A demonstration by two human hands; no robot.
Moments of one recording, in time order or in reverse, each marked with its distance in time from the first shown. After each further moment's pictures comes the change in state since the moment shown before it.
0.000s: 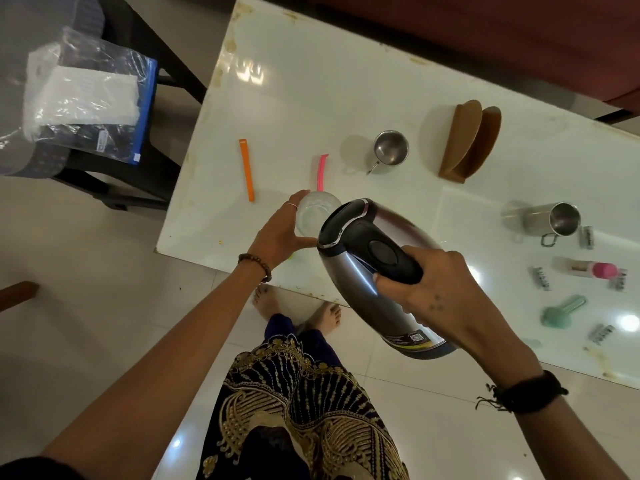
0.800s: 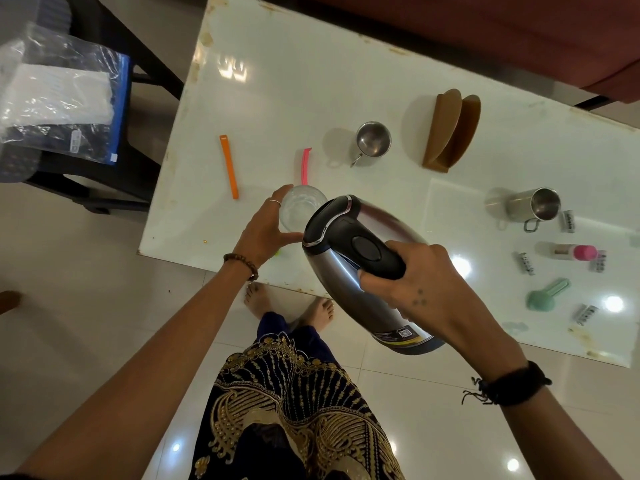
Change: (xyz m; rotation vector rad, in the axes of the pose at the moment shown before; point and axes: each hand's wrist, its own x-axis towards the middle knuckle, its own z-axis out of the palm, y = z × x) left_hand -0.001 -0.005 0.005 0.041 0.022 -0.034; right_hand -0.007 0.002 0.002 -0.009 0.001 -0.011
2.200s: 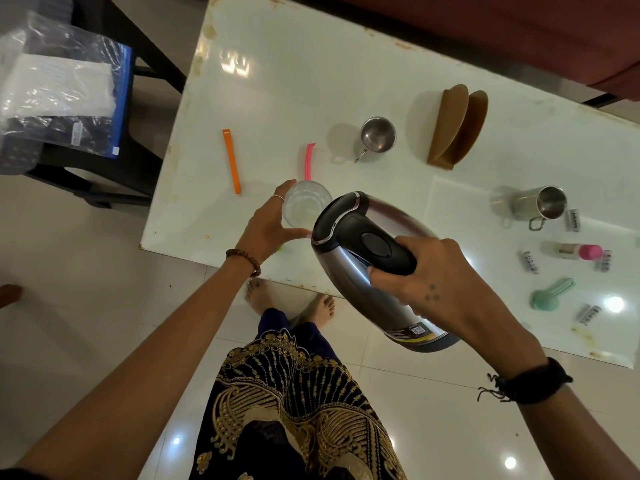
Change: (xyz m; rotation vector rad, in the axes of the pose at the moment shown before) left_hand -0.002 0.000 -0.003 -0.097 -0.047 -0.085; right_hand 0.003 0.008 -0.003 -0.001 -0.018 -0.068
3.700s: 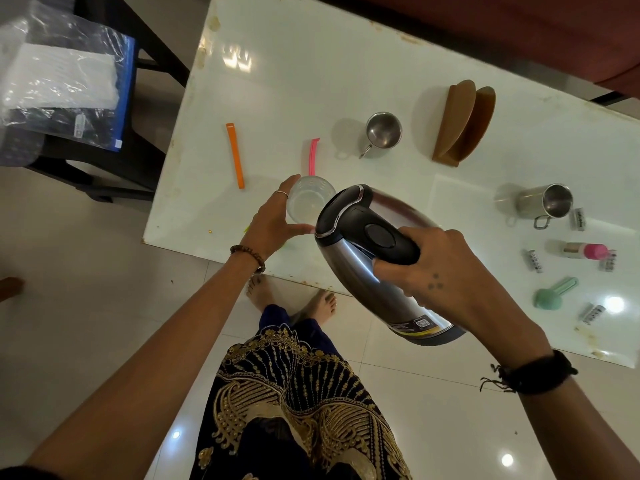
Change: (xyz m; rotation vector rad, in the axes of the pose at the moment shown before) left_hand -0.002 0.004 0.001 -0.026 -0.001 0.010; right_hand 0.005 -0.006 -0.001 -0.049 -0.005 0.037
